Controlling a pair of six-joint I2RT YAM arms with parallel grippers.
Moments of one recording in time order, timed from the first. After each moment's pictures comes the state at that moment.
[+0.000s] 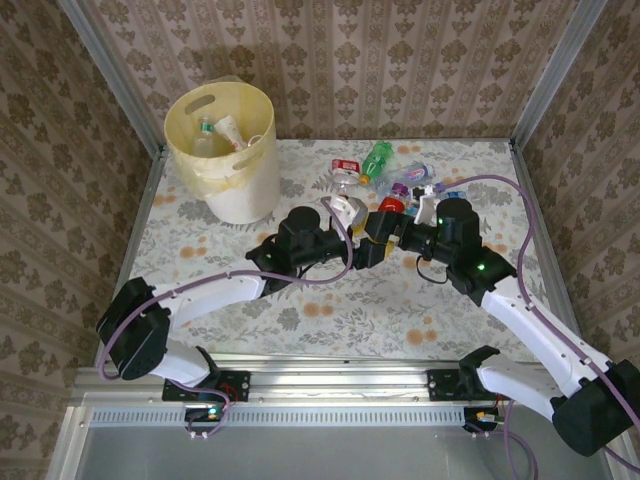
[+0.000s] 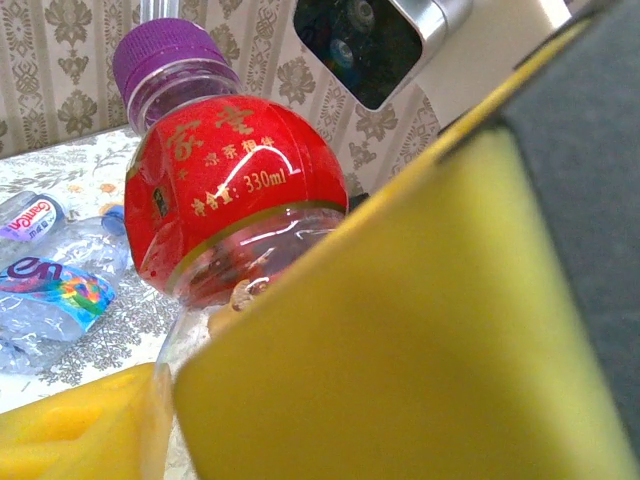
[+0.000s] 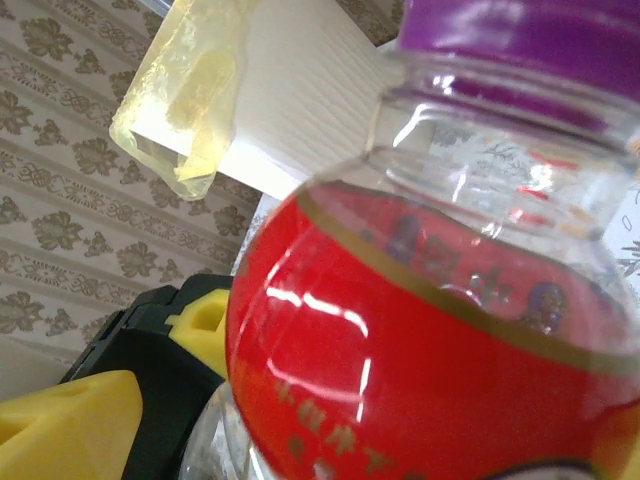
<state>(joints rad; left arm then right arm) -0.95 1.44 0.93 0.35 0.34 -0.25 0.43 1.00 0.82 -0.17 -0.34 0.72</state>
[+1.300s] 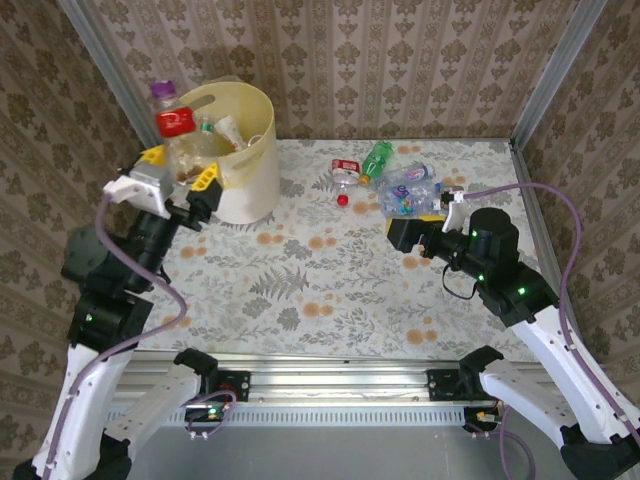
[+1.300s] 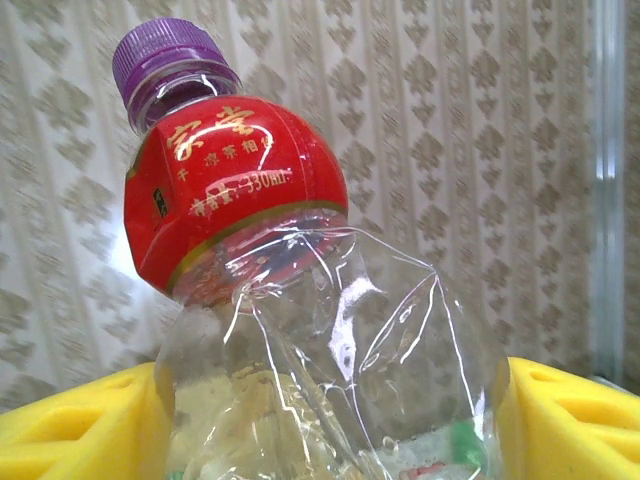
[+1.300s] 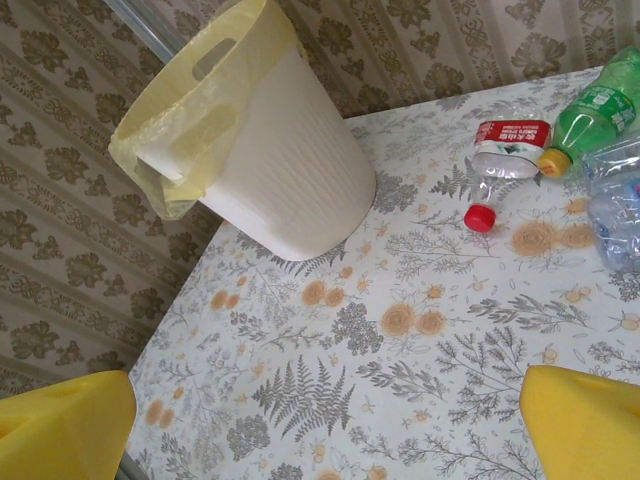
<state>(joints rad) -0.44 0.69 1.22 -0.22 -0.01 0.15 0.41 0.78 0.91 -0.43 -0.21 0.53</state>
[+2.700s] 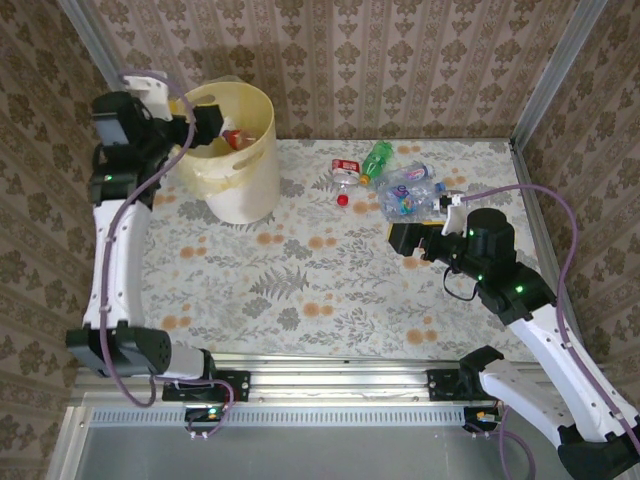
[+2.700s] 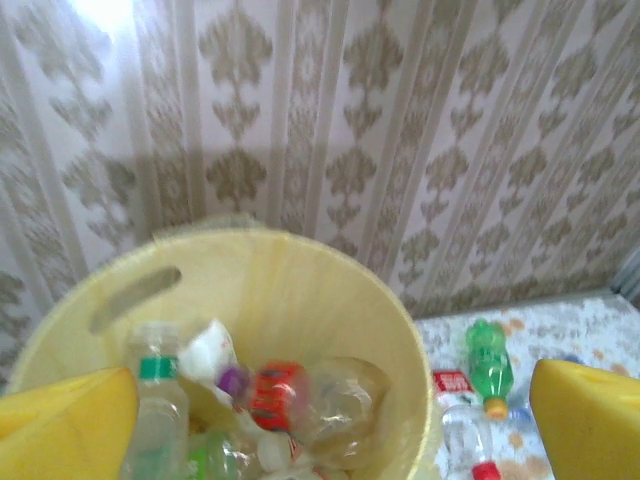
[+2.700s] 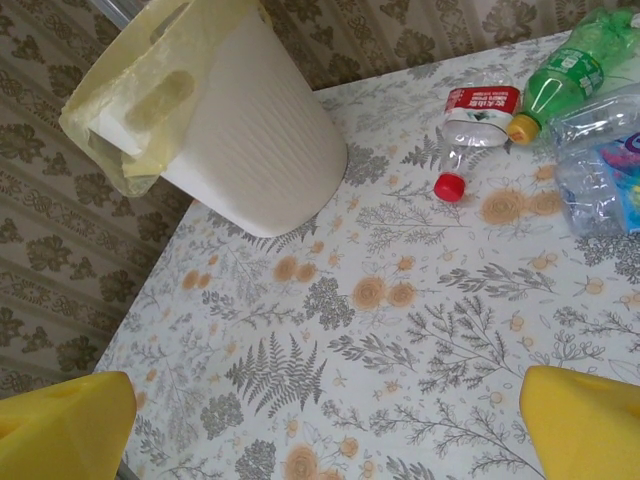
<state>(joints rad) 0.00 1.37 1.69 -0.46 0.40 -0.07 0.38 0.78 0.89 -0.49 -0.22 0.50</state>
